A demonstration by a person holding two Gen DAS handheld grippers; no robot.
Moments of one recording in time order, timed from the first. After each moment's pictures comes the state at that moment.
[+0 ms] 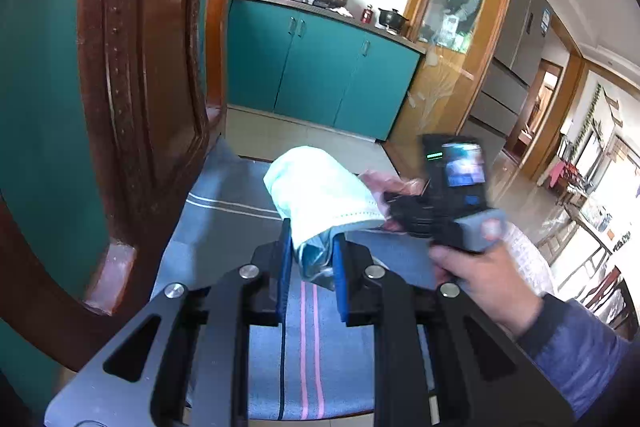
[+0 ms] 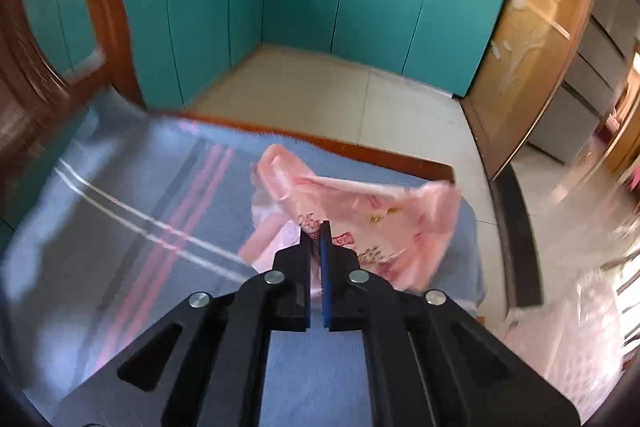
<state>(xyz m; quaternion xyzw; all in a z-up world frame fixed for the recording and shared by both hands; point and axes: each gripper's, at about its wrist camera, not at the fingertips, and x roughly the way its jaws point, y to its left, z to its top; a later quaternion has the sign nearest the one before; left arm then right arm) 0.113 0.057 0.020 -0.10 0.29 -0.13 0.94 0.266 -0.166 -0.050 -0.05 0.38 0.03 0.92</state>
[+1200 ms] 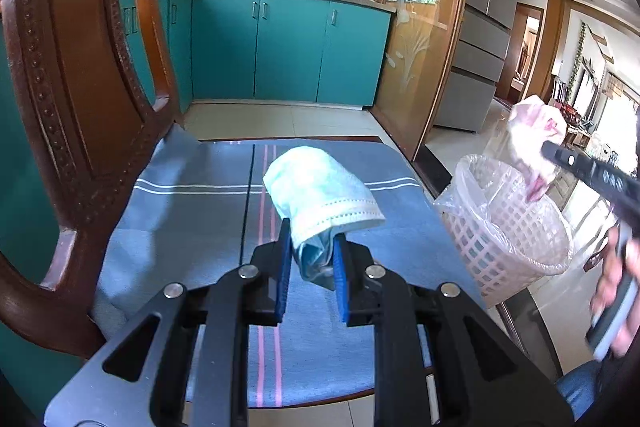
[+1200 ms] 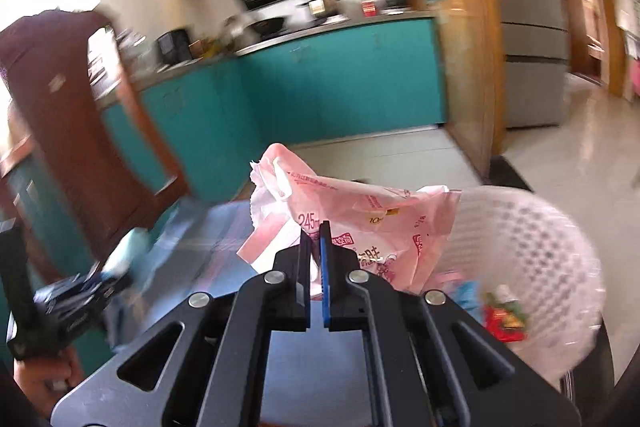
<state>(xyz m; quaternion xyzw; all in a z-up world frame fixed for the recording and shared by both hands) 0.097 -0.007 -0.002 -0.01 0.31 -0.15 0.94 0.058 -0.303 0.031 0.13 0.23 0.02 0.96</state>
